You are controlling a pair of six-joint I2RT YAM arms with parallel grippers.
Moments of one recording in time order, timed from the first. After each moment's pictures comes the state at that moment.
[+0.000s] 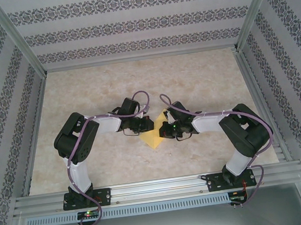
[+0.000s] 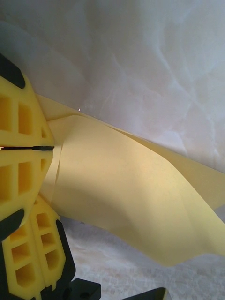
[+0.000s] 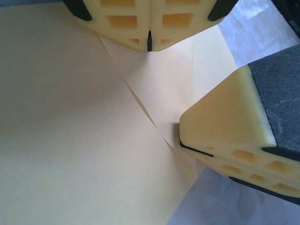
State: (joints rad) left arm -0.53 1.92 0.99 -0.05 0.60 -0.55; right arm 0.59 1.66 0.70 -0.06 -0.45 0.75
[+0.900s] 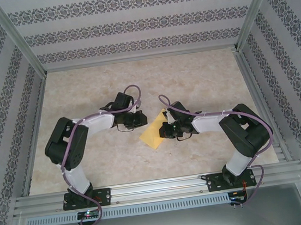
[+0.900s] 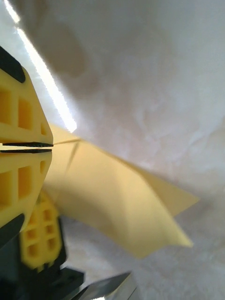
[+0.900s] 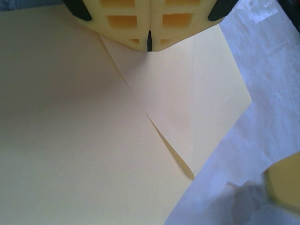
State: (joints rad) left arm -0.49 1.78 1.01 -0.23 0.51 -0.58; right arm 0.59 1.66 0.70 -0.06 -0.45 0.70
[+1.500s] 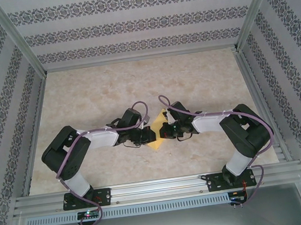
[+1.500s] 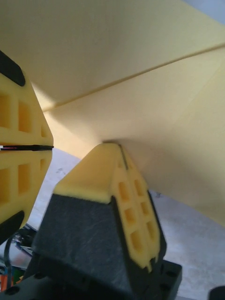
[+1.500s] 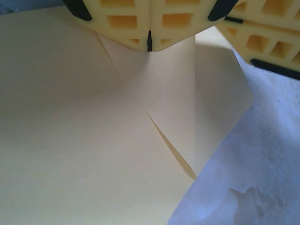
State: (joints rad) left arm -0.66 1.72 0.78 0.02 0.56 -0.80; right arm 0.59 1.65 0.70 -0.08 -0.45 0.68
